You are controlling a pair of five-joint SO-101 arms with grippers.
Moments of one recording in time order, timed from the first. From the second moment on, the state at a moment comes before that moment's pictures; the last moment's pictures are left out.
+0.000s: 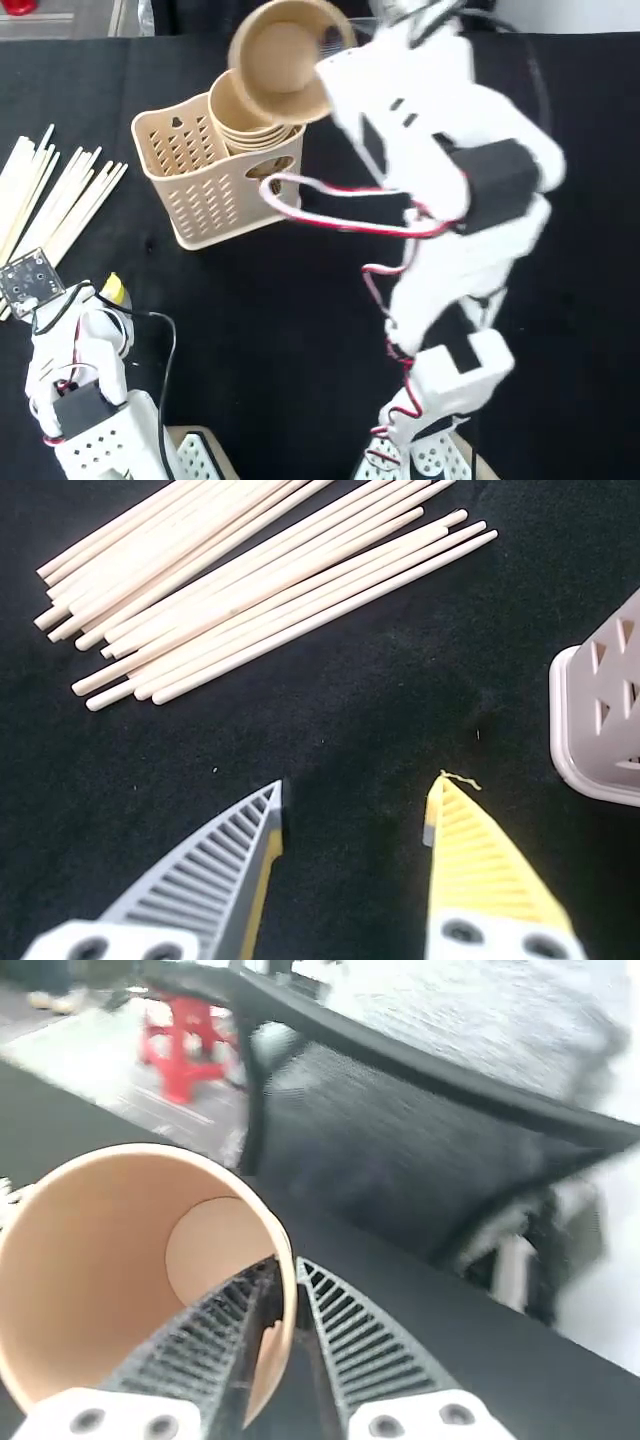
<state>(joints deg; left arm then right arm) -34.9 -101.6 87.9 62.4 3.1 -20.7 11.8 -77.8 96.7 11.6</state>
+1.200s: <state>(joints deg) -34.9 -101.6 87.9 62.3 3.1 -22.3 28.9 -76.0 90.5 11.8</state>
